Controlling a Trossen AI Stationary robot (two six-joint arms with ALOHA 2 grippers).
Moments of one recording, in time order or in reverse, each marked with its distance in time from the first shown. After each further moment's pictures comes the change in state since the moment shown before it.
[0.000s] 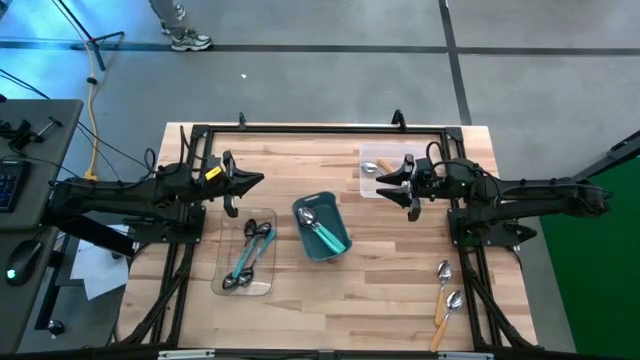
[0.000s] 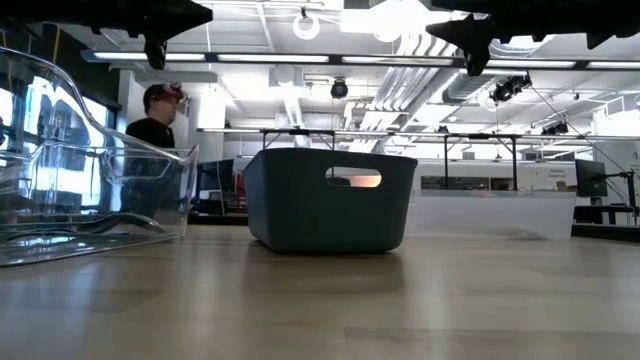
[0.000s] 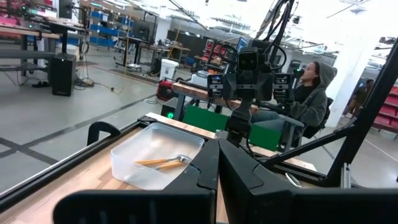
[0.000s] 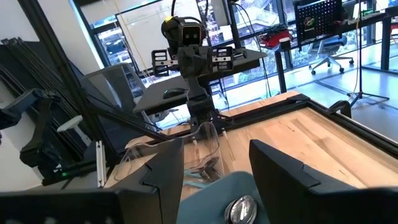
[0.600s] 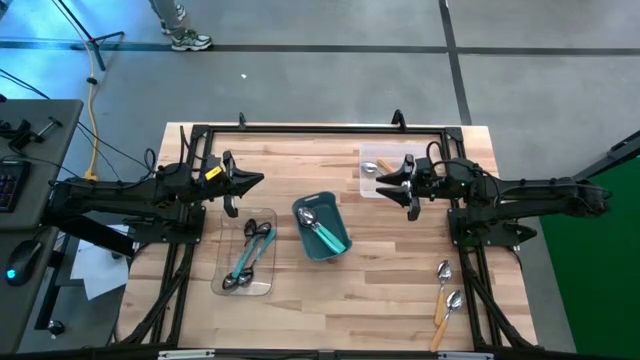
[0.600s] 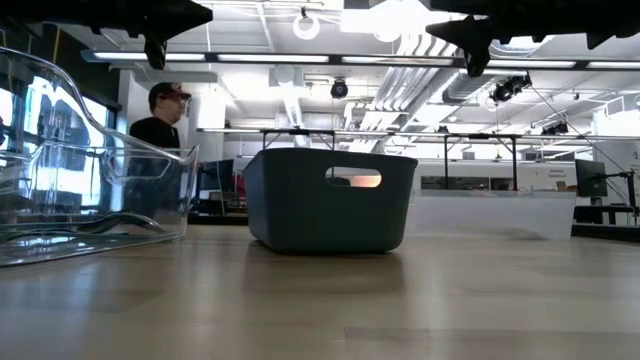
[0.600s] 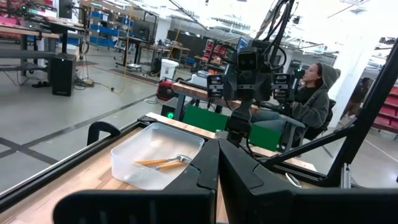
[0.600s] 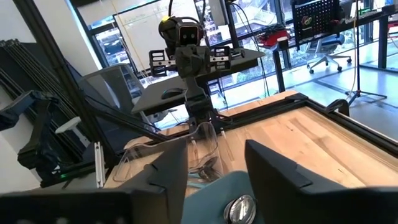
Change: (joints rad) left arm 0.000 0.000 0.000 0.000 0.000 -0.001; right arm 0.000 0.002 0.000 -0.001 0.008 0.008
